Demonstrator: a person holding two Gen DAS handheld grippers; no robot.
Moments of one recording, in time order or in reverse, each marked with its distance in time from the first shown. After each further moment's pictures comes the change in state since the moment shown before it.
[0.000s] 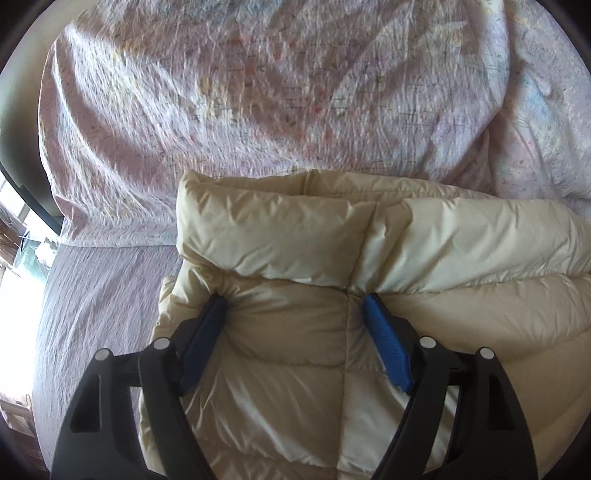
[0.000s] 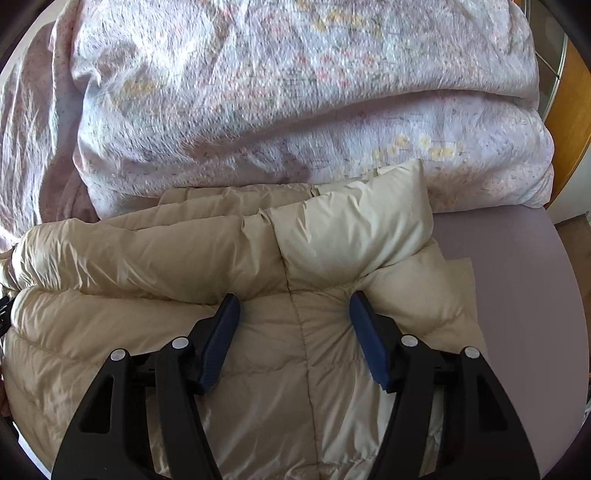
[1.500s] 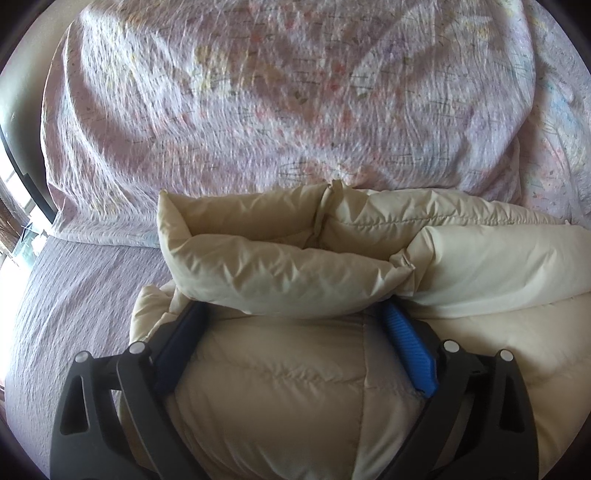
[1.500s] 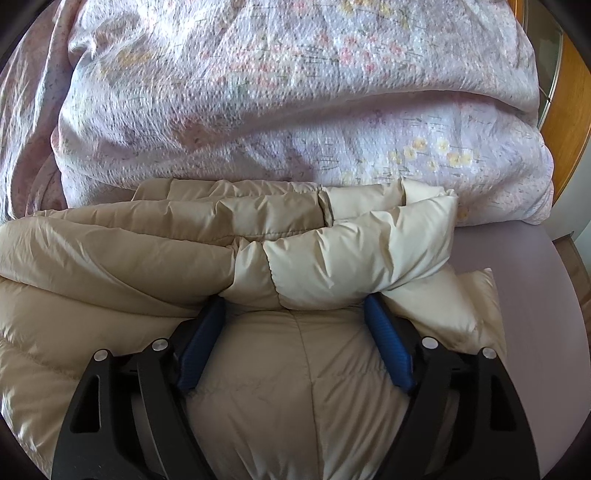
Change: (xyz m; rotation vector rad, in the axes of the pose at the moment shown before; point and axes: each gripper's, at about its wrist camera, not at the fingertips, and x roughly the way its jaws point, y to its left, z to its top) left arm 0.068 -0.010 -0.037 -0.065 -0.128 0.049; right arm 0.089 0.025 -0.006 -0.045 -0.098 -0.078
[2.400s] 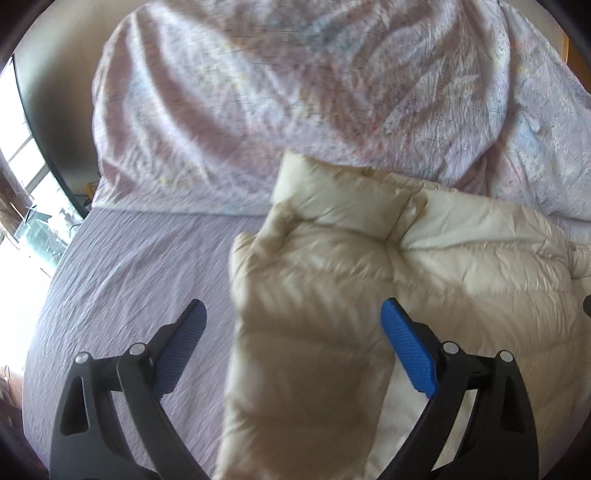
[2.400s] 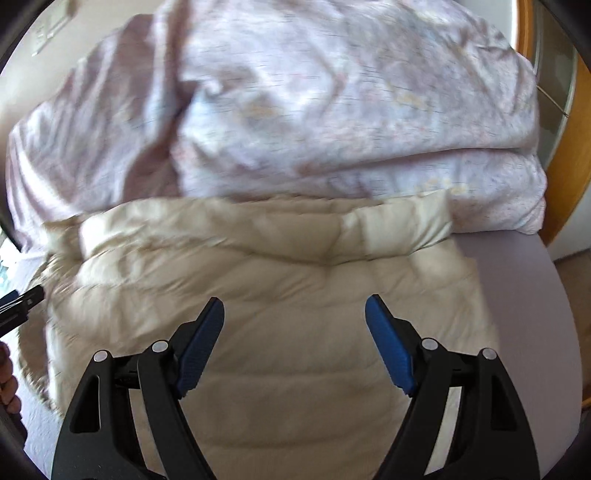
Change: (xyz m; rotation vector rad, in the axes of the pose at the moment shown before) left arm -0.093 0.054 -0.038 -0.052 0.007 -0.022; right arm -0.093 0.052 -0.003 -0.037 -0.025 0.131
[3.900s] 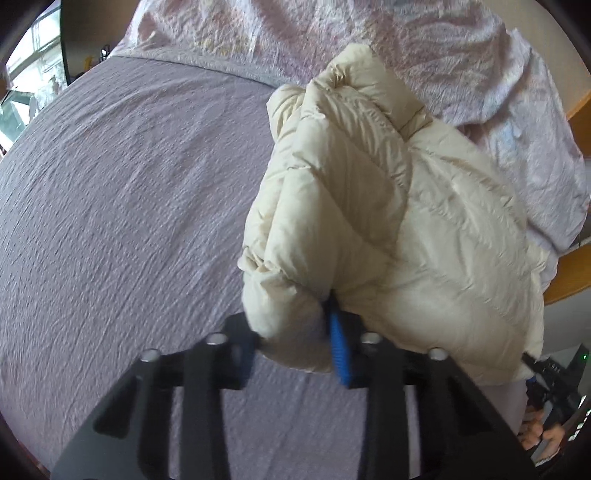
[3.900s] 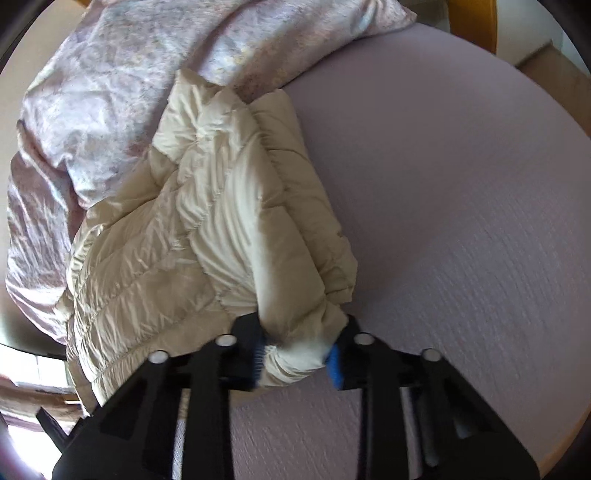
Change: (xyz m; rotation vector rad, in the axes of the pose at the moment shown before) left arm -0.047 0.041 -0.089 -0.285 0.201 -0.264; right arm -0.044 -0.153 -0.115 0.624 0.218 0.064
